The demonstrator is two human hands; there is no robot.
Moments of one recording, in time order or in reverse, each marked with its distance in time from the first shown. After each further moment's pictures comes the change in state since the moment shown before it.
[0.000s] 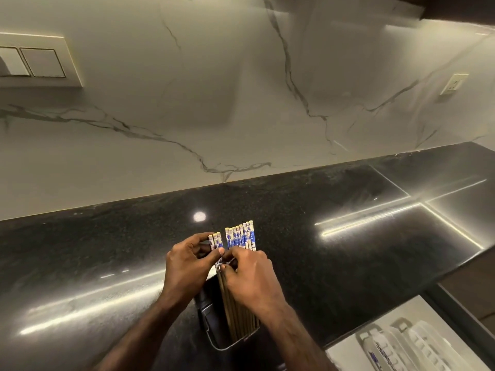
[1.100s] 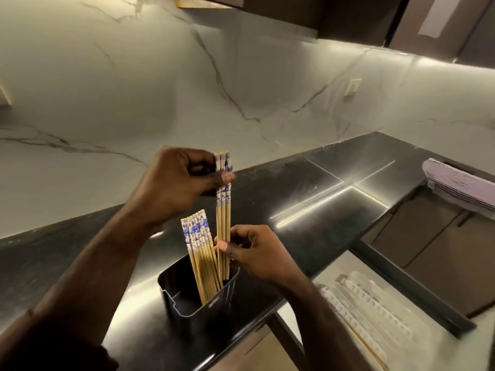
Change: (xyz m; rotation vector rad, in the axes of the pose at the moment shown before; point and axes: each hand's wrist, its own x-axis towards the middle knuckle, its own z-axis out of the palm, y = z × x) left_hand -0.038 0.193 -0.021 -0.247 -0.467 0.378; right_hand -0.092 0.007 -0.096 0.450 0.018 0.016
